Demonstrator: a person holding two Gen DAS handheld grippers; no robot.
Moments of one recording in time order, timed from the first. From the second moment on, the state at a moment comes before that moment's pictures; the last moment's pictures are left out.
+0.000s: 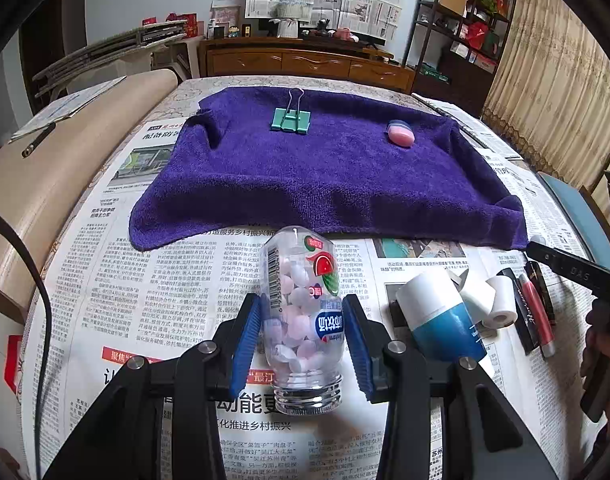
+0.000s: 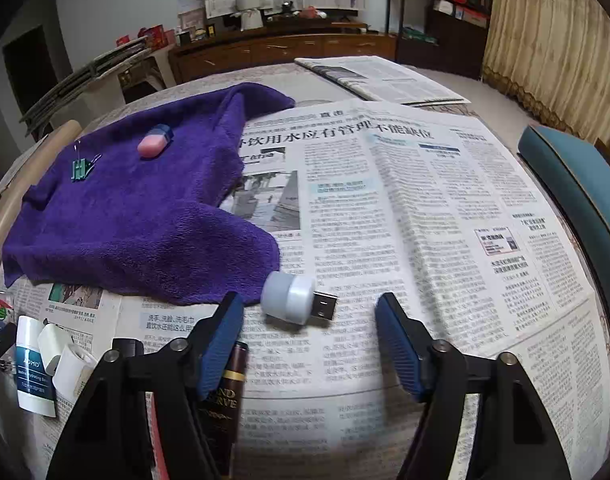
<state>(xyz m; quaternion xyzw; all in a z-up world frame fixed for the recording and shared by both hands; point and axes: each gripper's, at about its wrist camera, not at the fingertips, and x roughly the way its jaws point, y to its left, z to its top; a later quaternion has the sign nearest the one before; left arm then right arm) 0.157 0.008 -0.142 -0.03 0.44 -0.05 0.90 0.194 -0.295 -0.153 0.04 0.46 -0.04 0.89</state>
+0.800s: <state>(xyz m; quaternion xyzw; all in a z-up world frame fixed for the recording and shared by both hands) 0.150 0.029 -0.127 -0.05 0.43 -0.05 0.90 0.173 -0.294 -0.126 0.05 0.43 -0.01 0.90</state>
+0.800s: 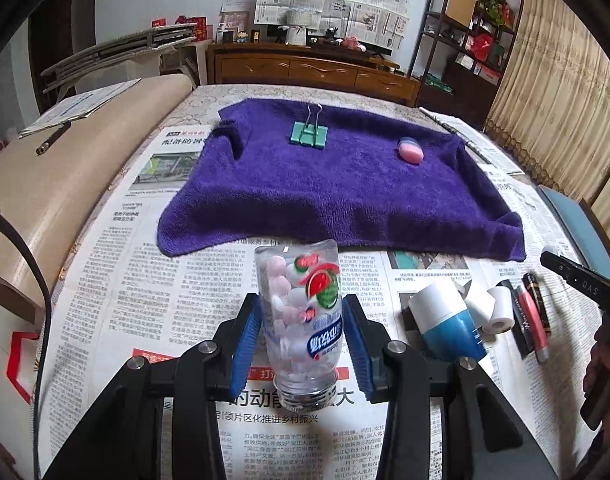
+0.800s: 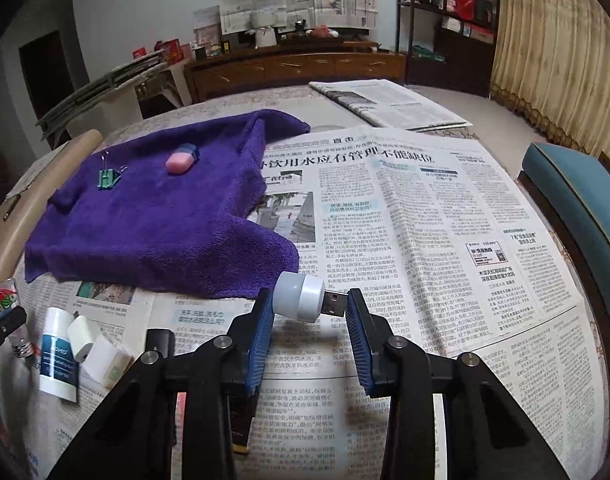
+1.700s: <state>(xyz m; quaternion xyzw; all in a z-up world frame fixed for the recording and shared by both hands) 0.170 0.033 -0.093 -0.07 0.41 -0.07 0.90 0.175 -0.276 -0.110 0.06 0.42 0.04 0.90</state>
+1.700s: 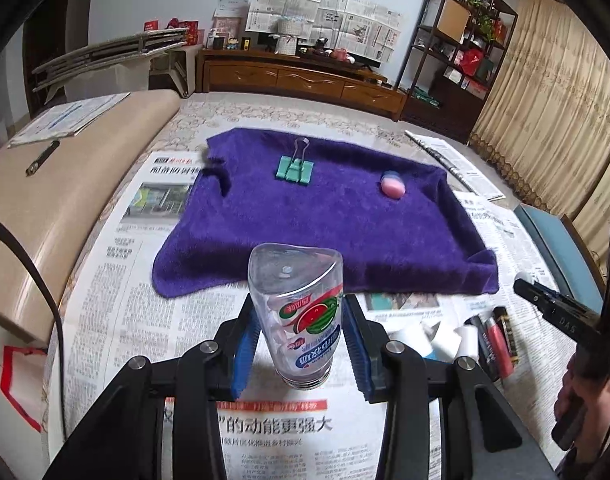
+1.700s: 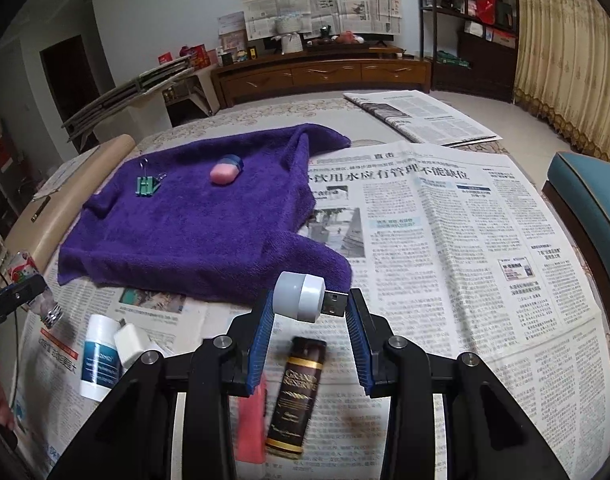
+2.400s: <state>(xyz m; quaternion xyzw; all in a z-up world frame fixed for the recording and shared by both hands) 0.299 0.037 -0.089 -0.05 0.44 -0.09 0.89 0.315 -0.219 -0.092 0.00 0.44 0.09 0.89</state>
